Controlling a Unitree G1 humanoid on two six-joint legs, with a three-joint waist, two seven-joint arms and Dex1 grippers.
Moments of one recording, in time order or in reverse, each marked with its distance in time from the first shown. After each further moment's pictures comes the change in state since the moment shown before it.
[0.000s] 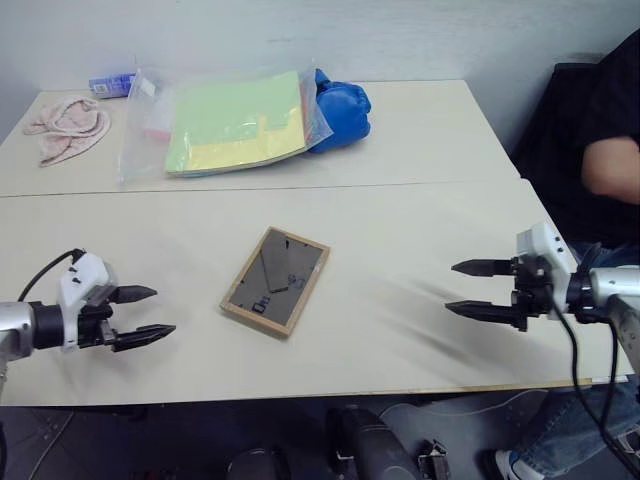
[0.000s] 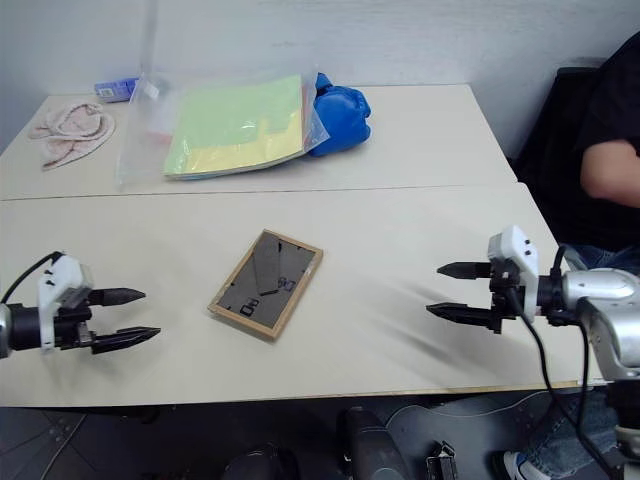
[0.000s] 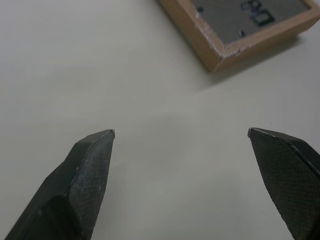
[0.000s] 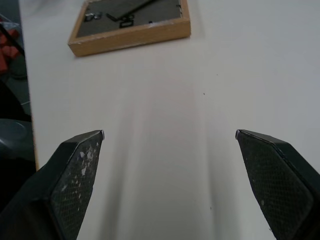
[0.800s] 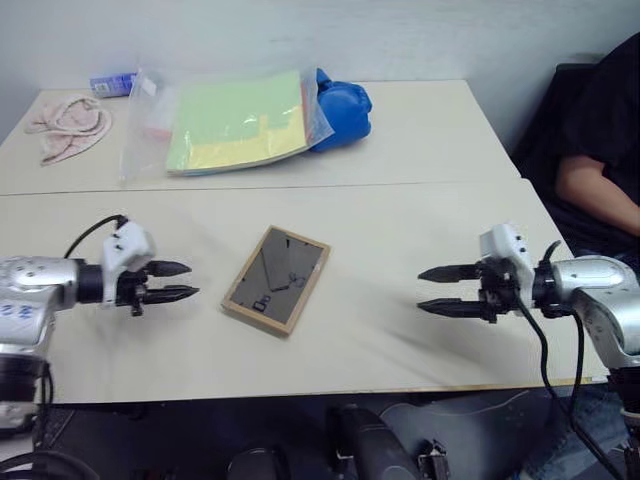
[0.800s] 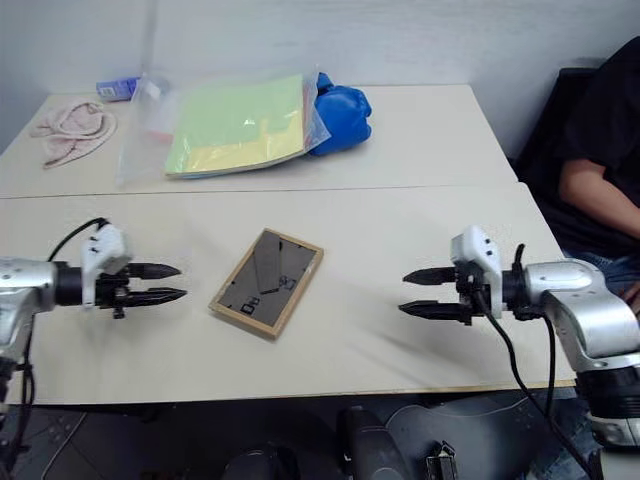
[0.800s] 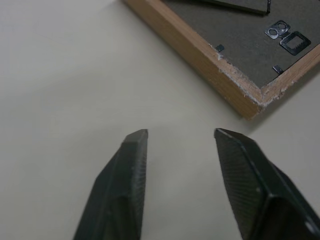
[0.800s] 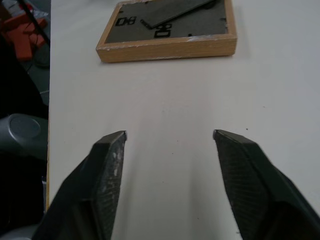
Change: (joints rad) left arm -0.374 -0.140 -0.313 0.247 0.207 -0.213 -0.011; right arm -0.084 0.103 0.172 -0.067 -0.097 -0.056 -0.050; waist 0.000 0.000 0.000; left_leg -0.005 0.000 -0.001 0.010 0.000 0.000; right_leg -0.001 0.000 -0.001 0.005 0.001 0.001
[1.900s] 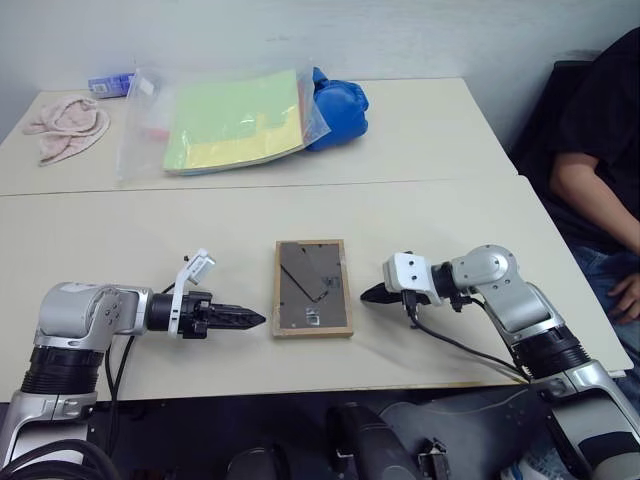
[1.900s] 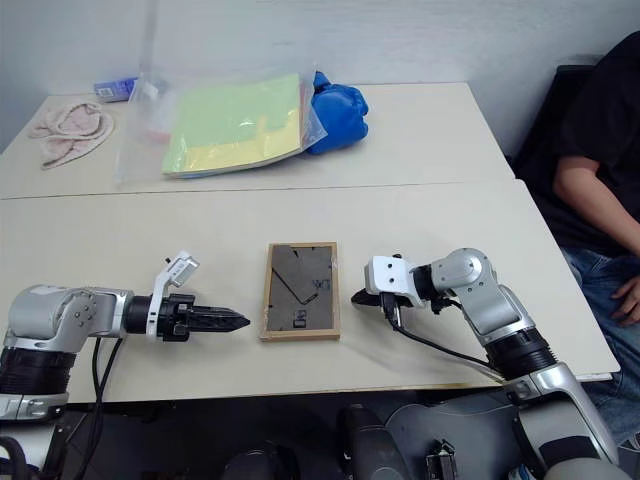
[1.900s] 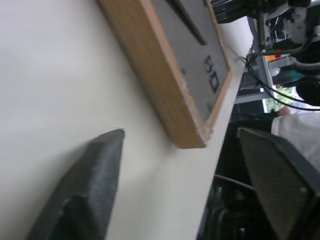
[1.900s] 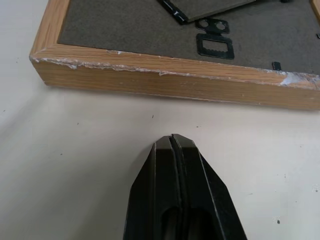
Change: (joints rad) left arm -0.032 -0.195 0.028 -0.297 -0.388 1.197 0.152; right arm -0.208 0.237 0.290 0.245 -0.458 -0.441 -0.046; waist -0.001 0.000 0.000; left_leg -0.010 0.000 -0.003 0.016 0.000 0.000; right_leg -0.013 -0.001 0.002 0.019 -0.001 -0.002
